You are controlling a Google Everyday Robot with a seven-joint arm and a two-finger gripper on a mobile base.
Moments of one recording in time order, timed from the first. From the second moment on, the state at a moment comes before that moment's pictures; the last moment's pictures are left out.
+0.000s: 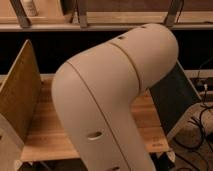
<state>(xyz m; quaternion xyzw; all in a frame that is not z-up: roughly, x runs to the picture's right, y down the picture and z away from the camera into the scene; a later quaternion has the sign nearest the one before) -0.041 0.123 0.783 -0.05 -0.39 -0.89 0.21</state>
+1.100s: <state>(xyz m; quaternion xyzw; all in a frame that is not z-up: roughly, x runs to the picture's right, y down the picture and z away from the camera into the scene) -0.133 0.170 0.778 -0.02 -0.43 -0.90 0.08</state>
